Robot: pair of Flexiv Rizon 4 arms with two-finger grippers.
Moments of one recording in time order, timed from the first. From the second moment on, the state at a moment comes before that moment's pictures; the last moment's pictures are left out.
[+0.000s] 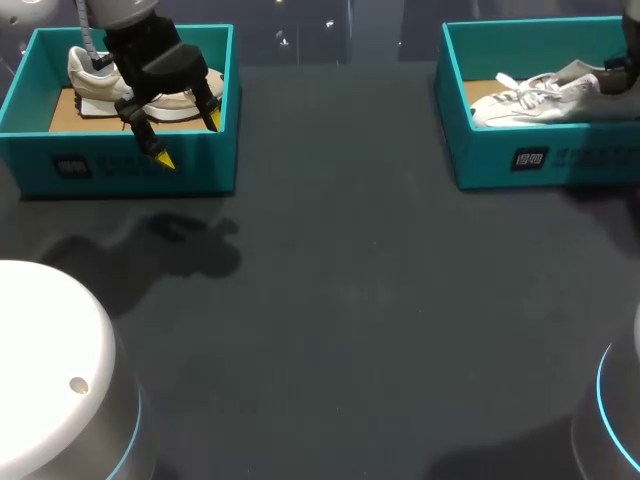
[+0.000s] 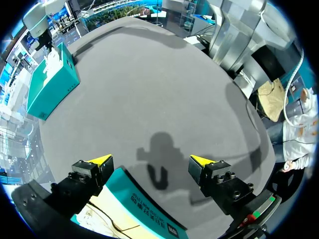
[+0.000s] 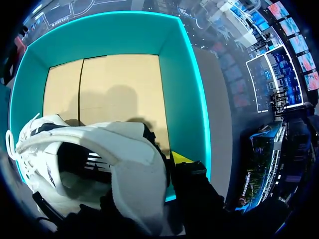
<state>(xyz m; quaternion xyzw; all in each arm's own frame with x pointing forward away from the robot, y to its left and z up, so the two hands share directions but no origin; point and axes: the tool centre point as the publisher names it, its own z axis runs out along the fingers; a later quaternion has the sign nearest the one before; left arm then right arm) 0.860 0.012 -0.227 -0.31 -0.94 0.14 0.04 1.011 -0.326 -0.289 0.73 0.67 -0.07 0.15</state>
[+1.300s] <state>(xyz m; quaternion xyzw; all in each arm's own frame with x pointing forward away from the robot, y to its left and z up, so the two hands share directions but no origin) 0.860 0.012 -0.227 -0.31 -0.94 0.14 0.04 1.021 -0.340 -0.328 0.72 0.68 -0.08 0.12</state>
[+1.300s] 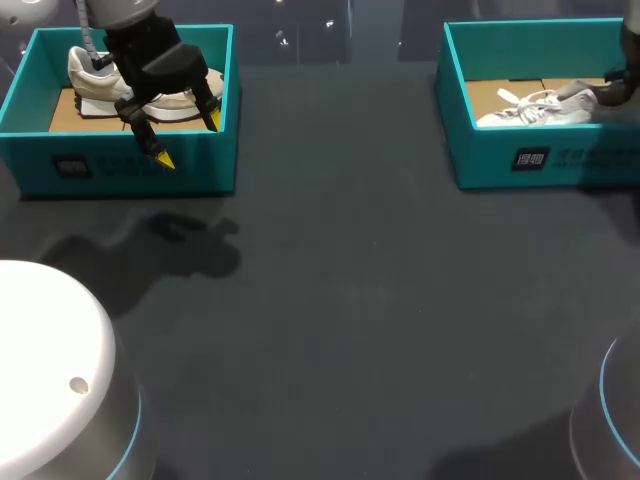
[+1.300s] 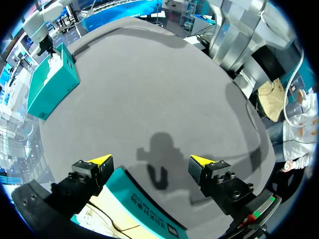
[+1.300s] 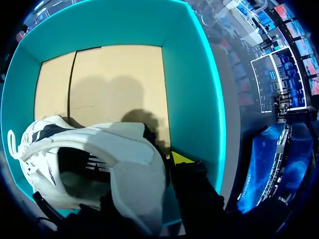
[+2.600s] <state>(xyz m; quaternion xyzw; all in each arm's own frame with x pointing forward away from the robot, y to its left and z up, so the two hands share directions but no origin) 0.860 0.012 -0.227 -0.31 -0.94 0.14 0.04 1.020 -0.343 -0.370 0.73 0.67 -0.07 0.06</state>
